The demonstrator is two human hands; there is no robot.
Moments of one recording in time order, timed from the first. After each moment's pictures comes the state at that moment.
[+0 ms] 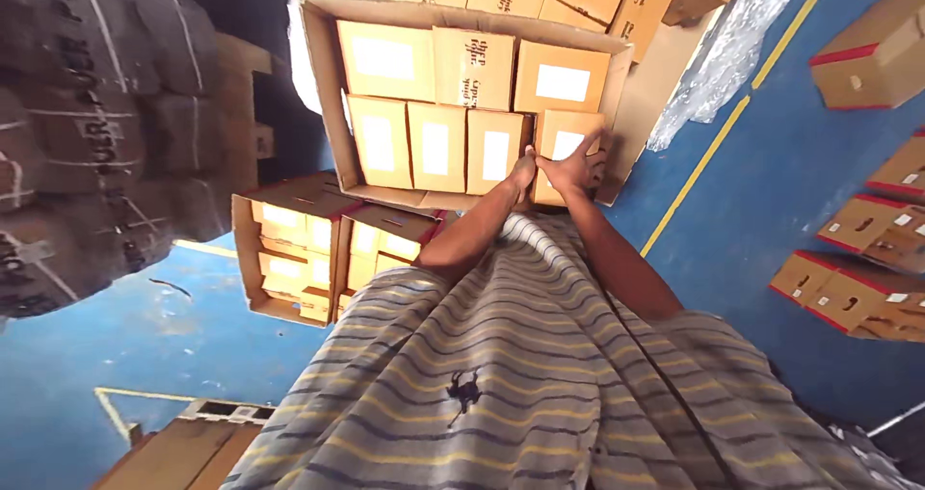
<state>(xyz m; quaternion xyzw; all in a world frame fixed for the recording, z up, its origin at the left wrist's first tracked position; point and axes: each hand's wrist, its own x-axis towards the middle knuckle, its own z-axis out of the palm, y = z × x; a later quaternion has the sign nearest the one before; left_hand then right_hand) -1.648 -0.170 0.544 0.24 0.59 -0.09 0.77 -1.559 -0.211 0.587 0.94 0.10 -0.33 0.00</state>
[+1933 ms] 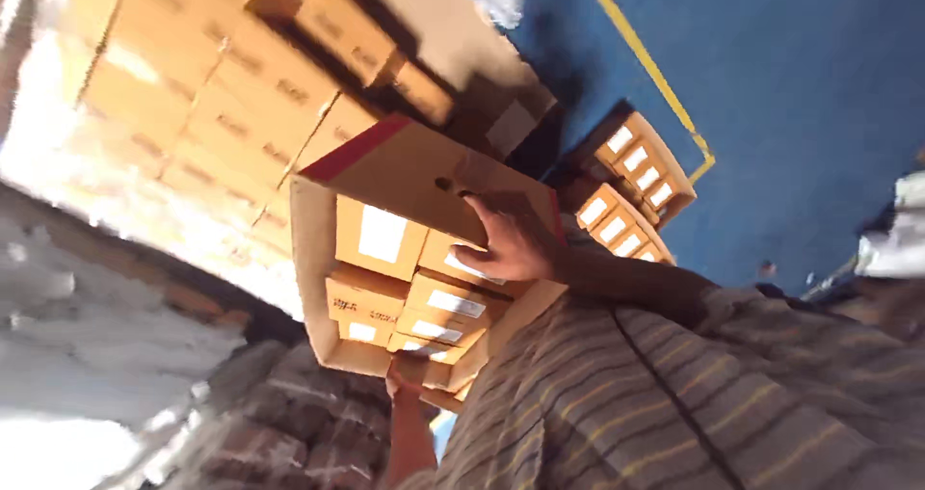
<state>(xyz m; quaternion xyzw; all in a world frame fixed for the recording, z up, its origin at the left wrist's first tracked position) -1.827 -0.177 0.762 0.57 0.49 -0.06 0.66 -1.533 -0.399 0.773 0.85 0.14 -0.37 -0.35</state>
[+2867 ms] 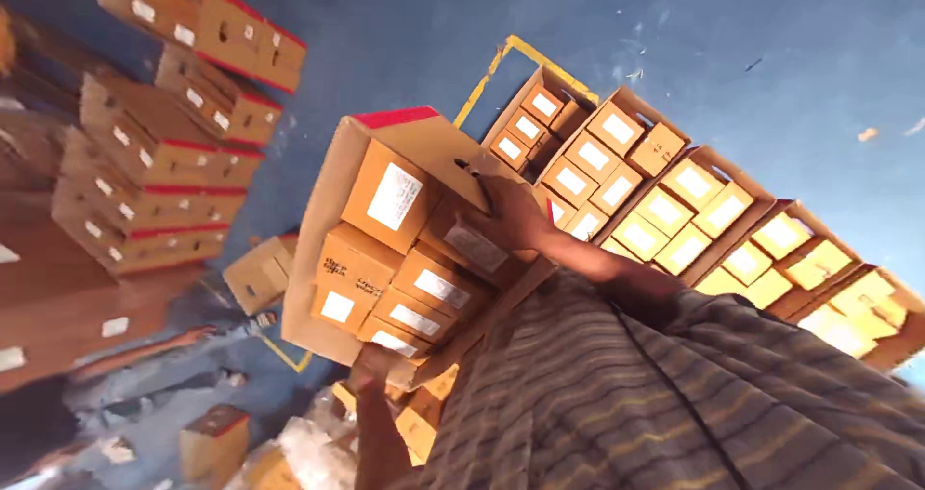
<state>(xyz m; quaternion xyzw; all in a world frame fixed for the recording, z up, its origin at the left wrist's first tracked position) -1.316 -0.449 0.725 0.92 -0.15 -0.29 0.20 -1.709 -0.772 0.789 0.67 -0.52 0.15 -0.51</state>
